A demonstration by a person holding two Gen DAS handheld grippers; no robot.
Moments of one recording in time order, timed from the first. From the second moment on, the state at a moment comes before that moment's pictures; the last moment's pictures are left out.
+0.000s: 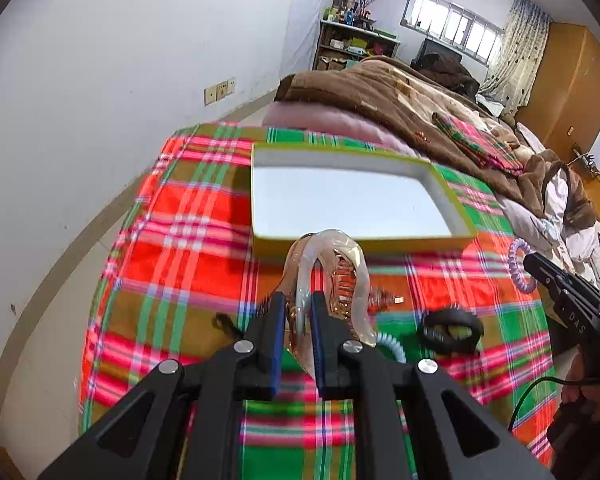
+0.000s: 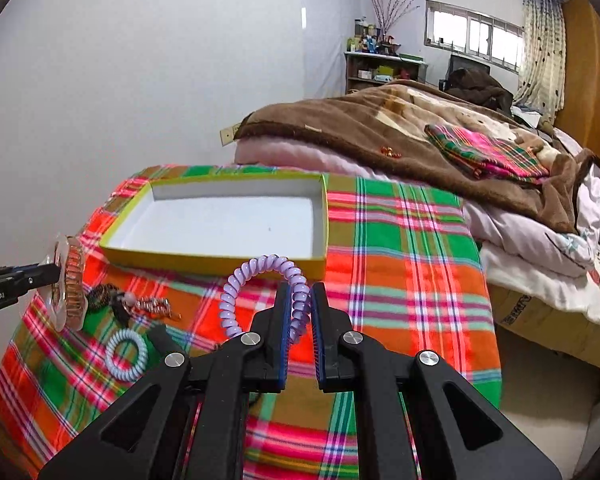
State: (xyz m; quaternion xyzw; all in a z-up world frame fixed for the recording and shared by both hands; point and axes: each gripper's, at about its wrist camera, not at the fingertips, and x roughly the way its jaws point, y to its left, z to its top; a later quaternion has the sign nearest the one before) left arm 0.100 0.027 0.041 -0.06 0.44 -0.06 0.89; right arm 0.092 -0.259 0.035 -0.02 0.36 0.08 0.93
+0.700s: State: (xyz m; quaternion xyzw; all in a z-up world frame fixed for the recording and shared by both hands) left arm 0.201 0.036 0.041 -0.08 0.44 -0.07 0.89; right arm 0.197 -0.238 0.033 -0.03 0.39 0.07 0.92
